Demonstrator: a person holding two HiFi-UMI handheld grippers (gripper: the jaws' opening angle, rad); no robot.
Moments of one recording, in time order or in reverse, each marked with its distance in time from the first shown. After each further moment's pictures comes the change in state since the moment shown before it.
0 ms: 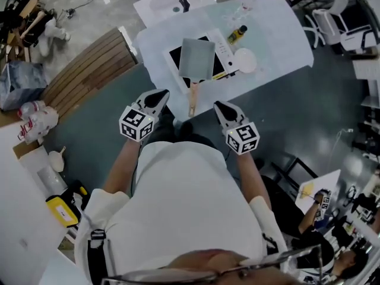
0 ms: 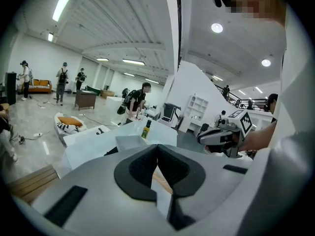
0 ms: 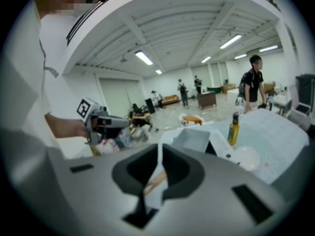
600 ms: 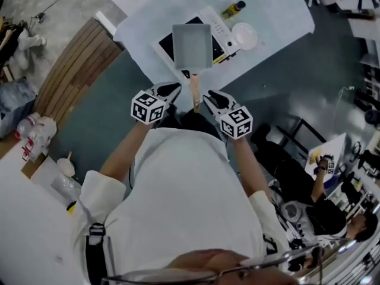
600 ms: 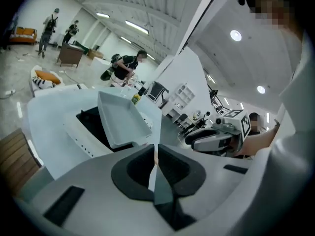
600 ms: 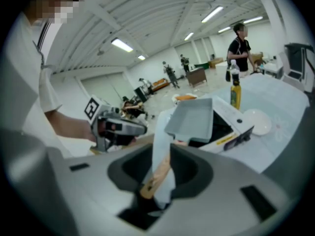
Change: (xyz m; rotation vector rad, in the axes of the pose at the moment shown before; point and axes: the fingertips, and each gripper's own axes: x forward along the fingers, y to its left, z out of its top) left arm 0.088 0.023 -0.095 -0.240 0.295 -0.296; right arm 0.076 -0.003 -0.069 0.247 0.197 -0.035
